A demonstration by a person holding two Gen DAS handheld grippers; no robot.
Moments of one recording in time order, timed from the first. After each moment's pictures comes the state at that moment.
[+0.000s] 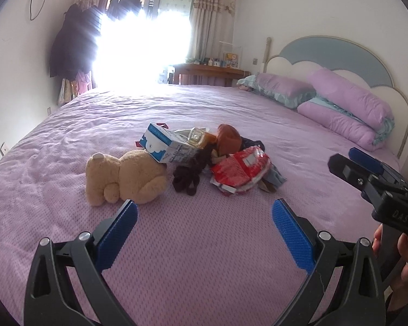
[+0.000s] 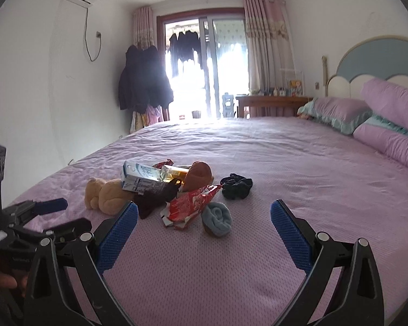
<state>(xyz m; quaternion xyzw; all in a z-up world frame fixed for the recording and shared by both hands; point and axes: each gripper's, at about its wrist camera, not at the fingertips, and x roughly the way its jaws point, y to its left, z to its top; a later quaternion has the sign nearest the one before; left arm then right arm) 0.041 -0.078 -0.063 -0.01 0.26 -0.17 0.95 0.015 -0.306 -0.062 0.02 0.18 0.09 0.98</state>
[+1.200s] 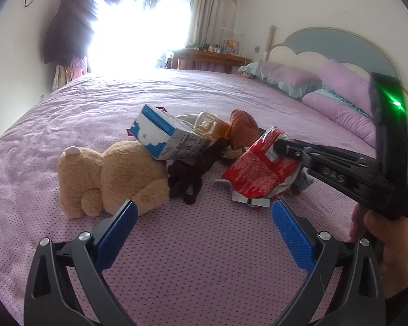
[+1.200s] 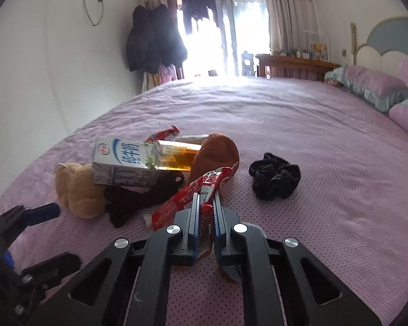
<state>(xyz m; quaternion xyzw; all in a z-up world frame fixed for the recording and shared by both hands) 0.103 -0.083 -0.090 -0.02 0.30 -0.19 0.94 0.122 -0.282 -0.095 0.00 0.27 0.13 0.95</state>
